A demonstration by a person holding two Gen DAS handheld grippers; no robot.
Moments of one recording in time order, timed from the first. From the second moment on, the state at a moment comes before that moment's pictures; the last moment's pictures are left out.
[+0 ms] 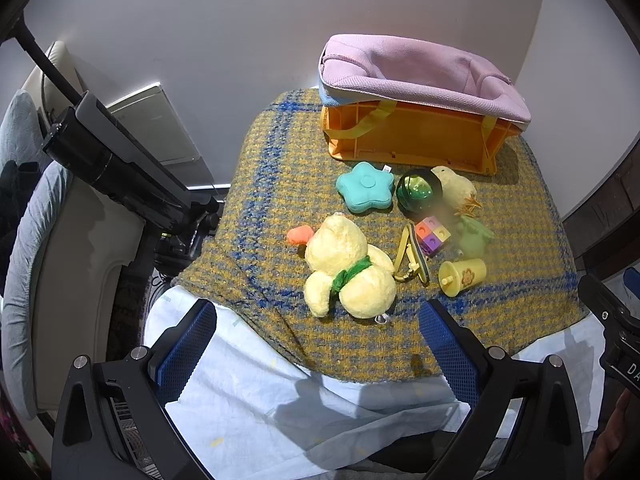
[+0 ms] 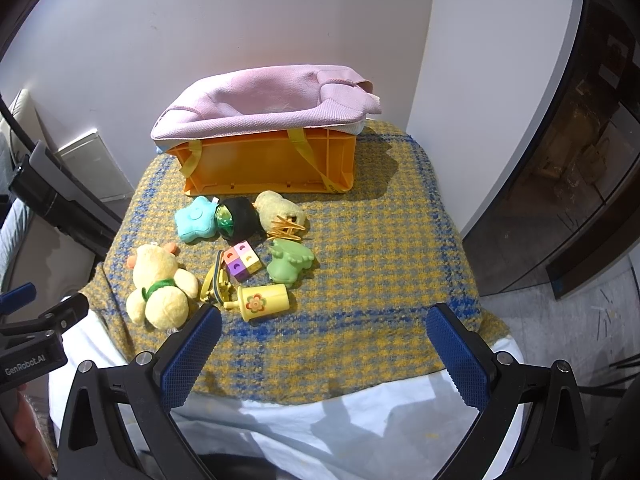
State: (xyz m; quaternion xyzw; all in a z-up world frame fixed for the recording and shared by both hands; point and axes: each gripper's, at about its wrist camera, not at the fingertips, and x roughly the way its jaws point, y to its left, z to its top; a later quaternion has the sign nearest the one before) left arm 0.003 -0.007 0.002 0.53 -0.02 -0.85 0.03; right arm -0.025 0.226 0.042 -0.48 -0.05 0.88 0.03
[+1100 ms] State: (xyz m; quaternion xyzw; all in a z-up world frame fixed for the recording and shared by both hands) left arm 0.007 -0.009 -0.001 0.53 -0.02 -0.85 0.03; right arm -0.026 0.226 0.040 -0.48 -0.05 0.88 0.03
